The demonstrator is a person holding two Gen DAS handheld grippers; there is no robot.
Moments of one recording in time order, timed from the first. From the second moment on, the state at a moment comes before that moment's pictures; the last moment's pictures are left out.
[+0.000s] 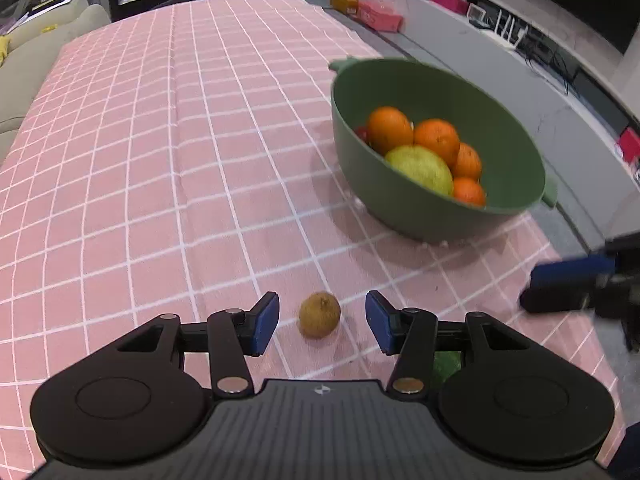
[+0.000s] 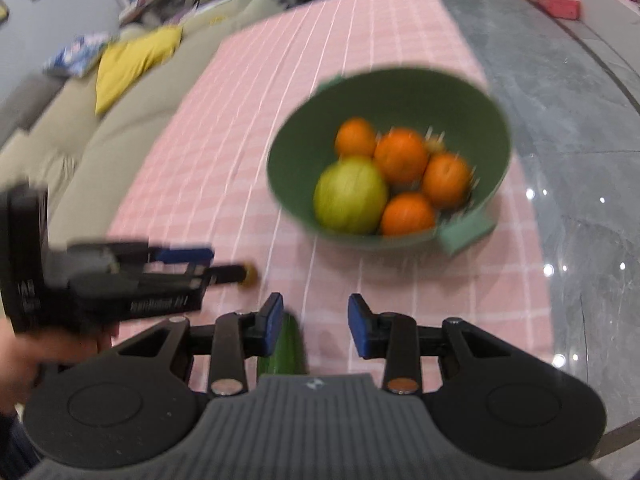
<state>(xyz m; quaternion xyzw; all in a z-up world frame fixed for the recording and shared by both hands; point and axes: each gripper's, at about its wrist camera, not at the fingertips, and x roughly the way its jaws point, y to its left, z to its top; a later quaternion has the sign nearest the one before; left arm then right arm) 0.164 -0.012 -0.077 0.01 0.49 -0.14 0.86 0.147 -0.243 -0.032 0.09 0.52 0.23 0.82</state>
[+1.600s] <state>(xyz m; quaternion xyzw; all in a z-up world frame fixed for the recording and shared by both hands) 0.159 -0.009 -0.050 0.04 0.47 -0.15 0.87 0.130 -0.203 -0.051 0.06 0.58 0.27 0.77</state>
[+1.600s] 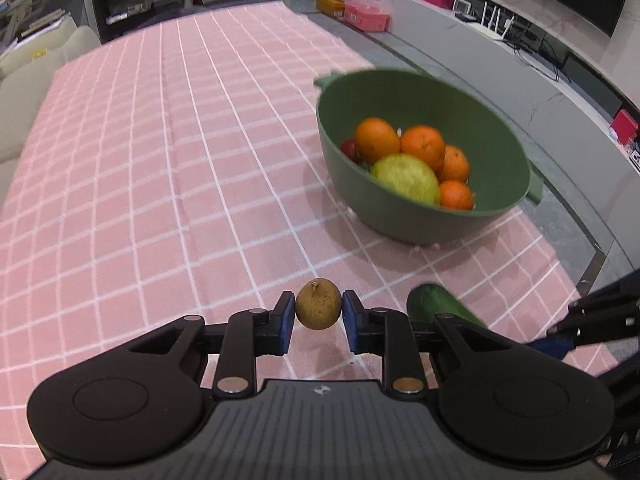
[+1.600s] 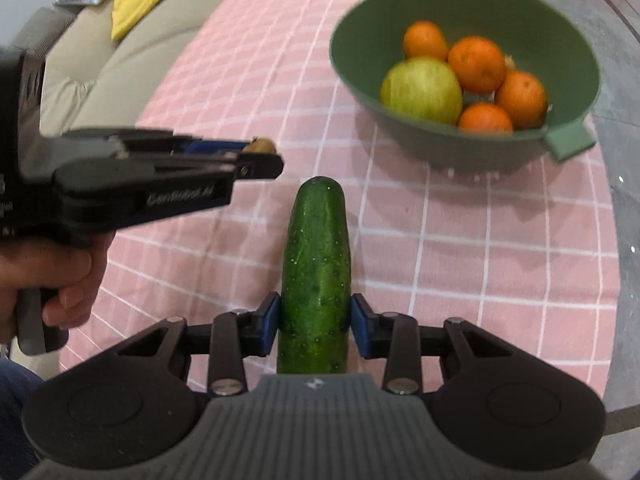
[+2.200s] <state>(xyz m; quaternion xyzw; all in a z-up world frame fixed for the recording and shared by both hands) 0.199 -0.047 0.016 0.06 0.42 -0.17 0.89 0.220 -0.255 0.030 0.16 0.48 0.24 0.83</state>
